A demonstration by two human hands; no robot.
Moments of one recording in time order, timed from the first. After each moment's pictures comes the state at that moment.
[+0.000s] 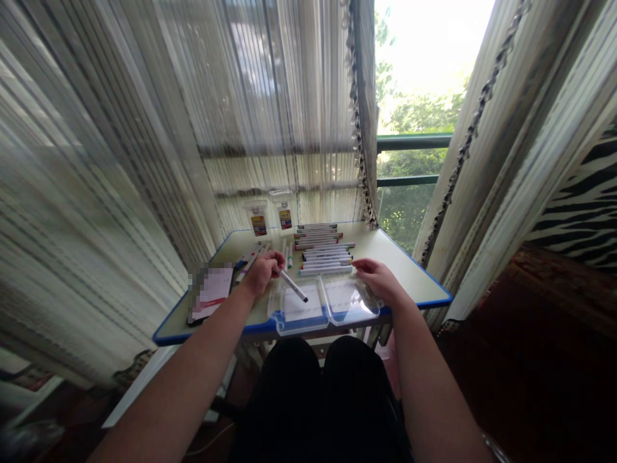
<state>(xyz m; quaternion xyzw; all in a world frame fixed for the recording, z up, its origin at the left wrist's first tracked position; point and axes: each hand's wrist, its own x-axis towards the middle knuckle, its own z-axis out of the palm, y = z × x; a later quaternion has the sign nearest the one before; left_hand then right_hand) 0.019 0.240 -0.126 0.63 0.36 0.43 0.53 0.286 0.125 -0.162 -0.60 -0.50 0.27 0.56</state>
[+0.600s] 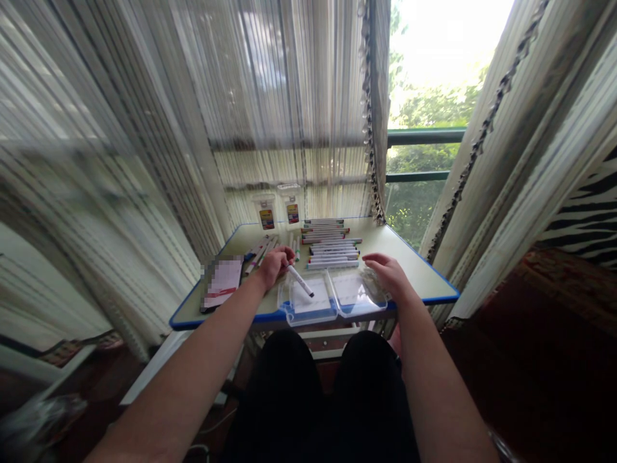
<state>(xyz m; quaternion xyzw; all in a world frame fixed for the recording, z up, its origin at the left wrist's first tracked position) 0.023 0.245 -0.135 0.62 0.37 0.41 0.55 0.288 0.120 -0.161 -0.63 -0.46 0.24 0.58</state>
